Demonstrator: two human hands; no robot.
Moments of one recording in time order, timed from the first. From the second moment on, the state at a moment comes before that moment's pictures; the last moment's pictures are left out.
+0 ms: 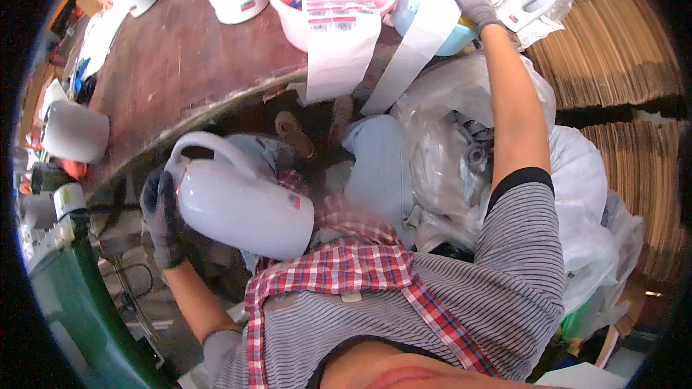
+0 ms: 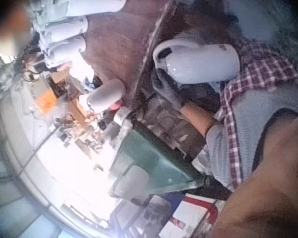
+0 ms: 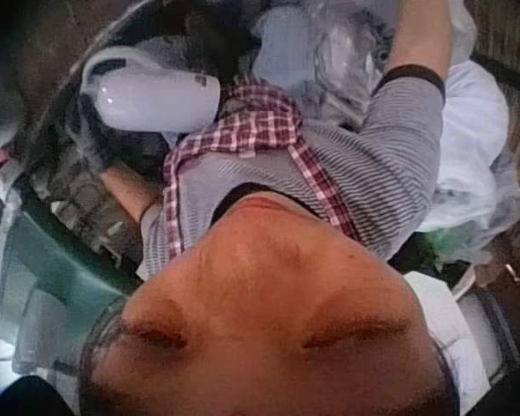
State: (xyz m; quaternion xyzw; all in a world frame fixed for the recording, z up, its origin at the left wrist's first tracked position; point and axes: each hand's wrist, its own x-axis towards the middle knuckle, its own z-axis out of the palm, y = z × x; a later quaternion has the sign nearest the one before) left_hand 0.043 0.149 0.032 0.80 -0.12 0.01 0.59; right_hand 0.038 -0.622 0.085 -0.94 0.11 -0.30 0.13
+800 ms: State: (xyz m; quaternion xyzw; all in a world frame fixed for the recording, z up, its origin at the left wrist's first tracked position) left_hand 0.101 0.133 0.009 0.92 -0.09 -0.13 0.37; right_hand -0.108 -0.184 -0.019 -0.62 0.06 0.21 0.75
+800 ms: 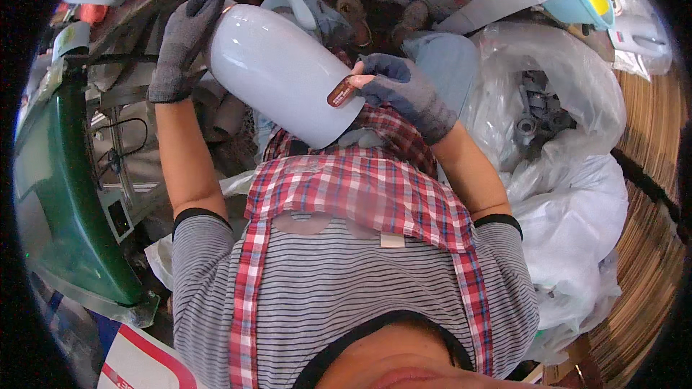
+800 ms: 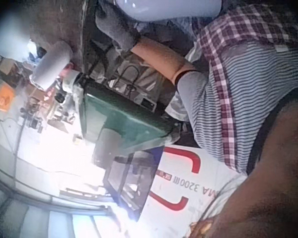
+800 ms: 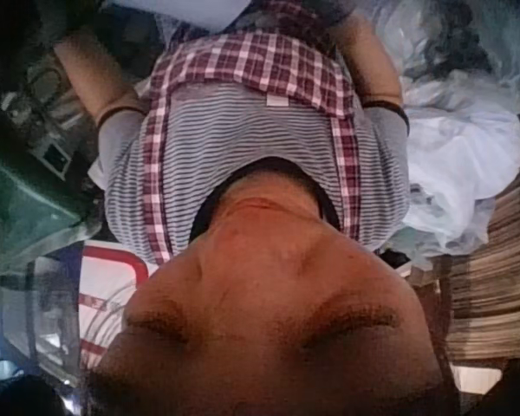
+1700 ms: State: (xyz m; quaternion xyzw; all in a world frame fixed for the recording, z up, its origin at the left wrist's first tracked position) left_hand 0.098 0.109 0.008 0.87 -0.13 -0.12 0.46; right_hand -0.243 -0.266 -0.082 -0.79 0.25 -0.18 0.53
